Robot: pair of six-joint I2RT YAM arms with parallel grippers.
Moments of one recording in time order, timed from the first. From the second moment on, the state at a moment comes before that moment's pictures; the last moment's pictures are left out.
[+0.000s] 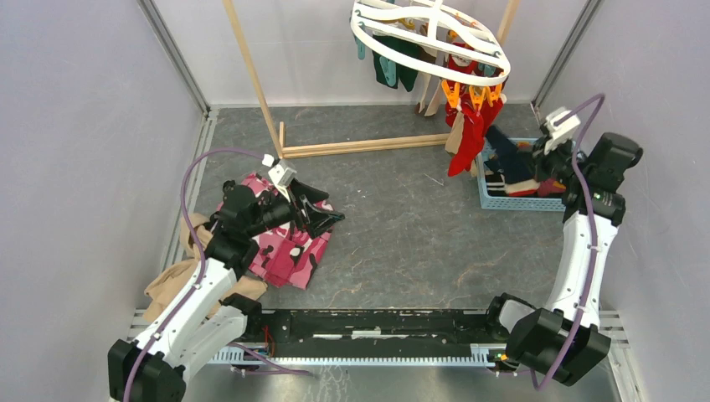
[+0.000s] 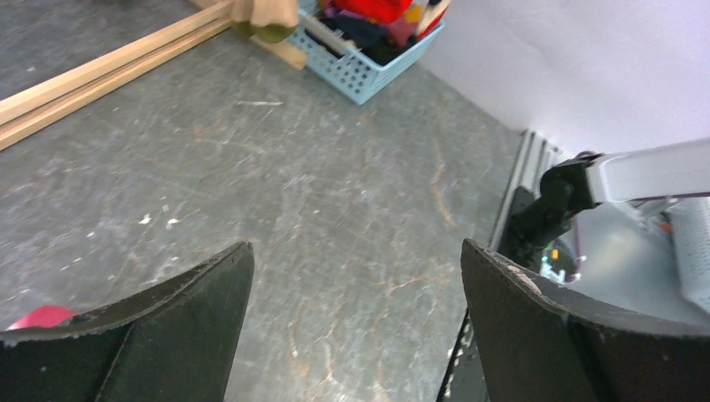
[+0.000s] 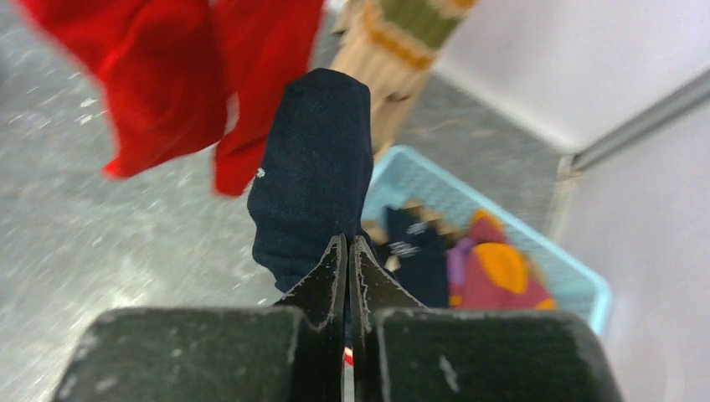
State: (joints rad) left arm -0.36 0.81 0.59 0.15 0.72 -0.30; right arm -0.47 1.08 1.14 -0.43 -0.83 -0.55
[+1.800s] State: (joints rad) left arm -1.04 1.84 0.55 1.38 0.14 -0.55; right arm -0.13 1.19 0.92 -0.94 -1.34 -1.09
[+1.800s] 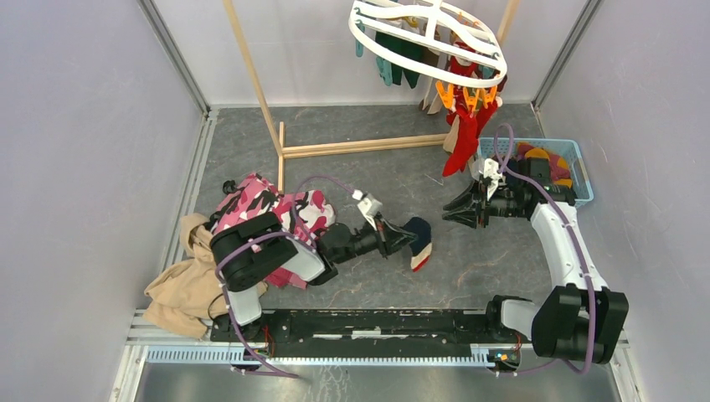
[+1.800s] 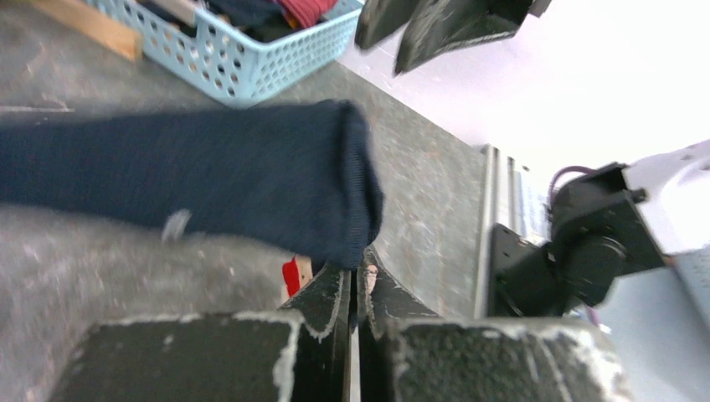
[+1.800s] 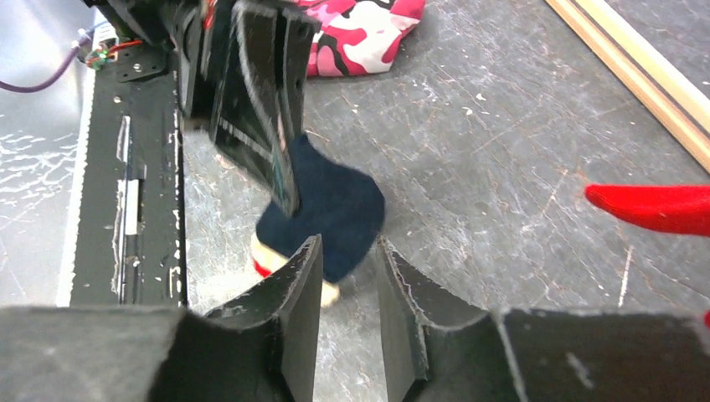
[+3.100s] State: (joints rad) left arm -0.71 1.86 0.52 1.50 0.58 -1.77; right arm 0.33 0.99 0.67 -0.35 -0.83 -1.10
